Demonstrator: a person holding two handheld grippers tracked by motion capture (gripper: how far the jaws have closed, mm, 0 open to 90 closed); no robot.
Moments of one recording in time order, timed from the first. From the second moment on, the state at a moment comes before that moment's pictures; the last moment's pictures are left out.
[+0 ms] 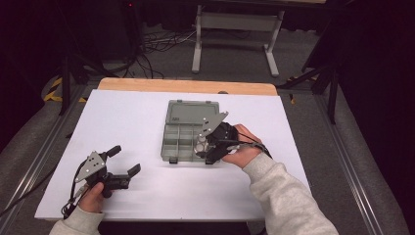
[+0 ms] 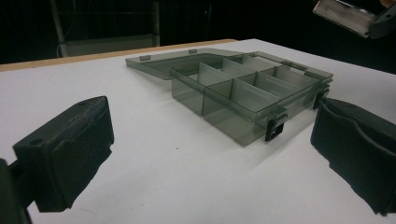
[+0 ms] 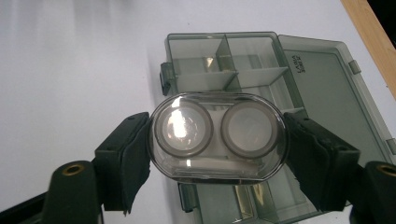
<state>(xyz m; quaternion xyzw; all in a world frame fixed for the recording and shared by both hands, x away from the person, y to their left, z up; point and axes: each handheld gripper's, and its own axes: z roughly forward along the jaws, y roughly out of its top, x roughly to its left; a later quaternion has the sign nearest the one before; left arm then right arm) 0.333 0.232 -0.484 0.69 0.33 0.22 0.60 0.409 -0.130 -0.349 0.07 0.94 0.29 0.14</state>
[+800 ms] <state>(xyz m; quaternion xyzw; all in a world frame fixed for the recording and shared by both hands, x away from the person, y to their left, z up) 0.333 0.232 -0.484 0.69 0.33 0.22 0.60 0.437 -0.140 -0.354 0.09 0.95 0.26 0.15</state>
